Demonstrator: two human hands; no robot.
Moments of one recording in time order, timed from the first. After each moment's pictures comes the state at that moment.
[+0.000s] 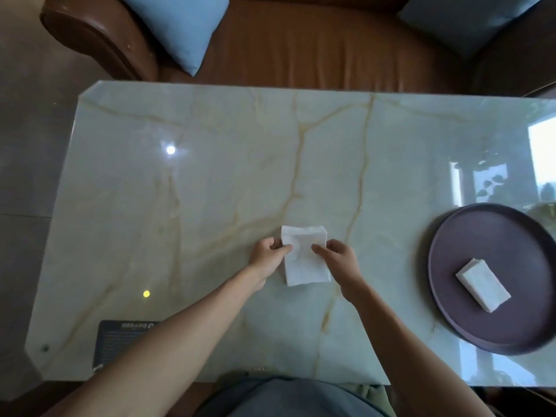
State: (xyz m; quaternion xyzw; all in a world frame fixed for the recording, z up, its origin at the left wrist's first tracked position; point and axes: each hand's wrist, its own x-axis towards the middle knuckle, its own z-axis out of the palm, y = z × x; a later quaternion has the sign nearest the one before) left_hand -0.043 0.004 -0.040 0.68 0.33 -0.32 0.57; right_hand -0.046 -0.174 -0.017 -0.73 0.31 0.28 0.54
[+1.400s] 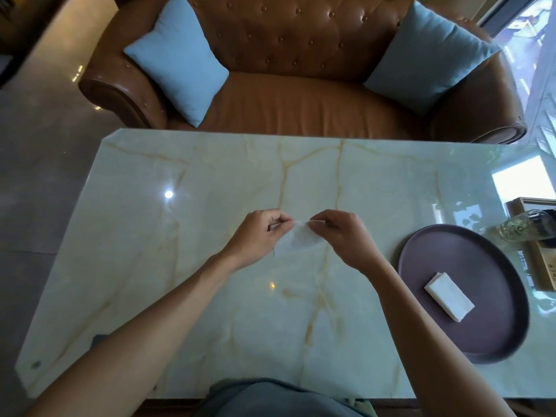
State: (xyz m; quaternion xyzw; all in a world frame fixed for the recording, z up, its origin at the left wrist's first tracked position) left_hand -0.010 0.008 0.119 0.84 -0.05 -0.14 0.51; right_hand -0.006 -0.208 0.126 -0.87 0.00 0.15 0.48
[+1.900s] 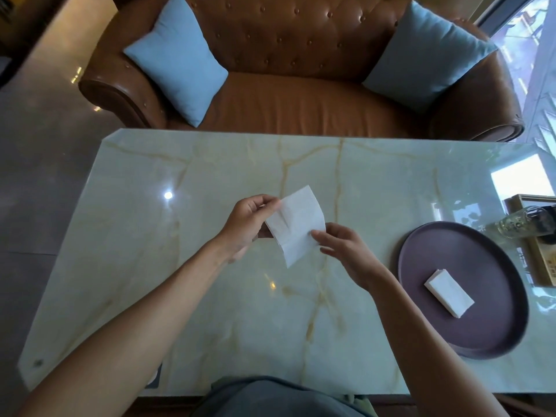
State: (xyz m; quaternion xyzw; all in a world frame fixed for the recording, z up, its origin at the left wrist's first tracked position) left_hand -0.004 0.016 0.135 0.63 0.12 -0.21 0.74; right_hand -0.031 -0.215 0.106 -0.69 0.10 0.29 0.65
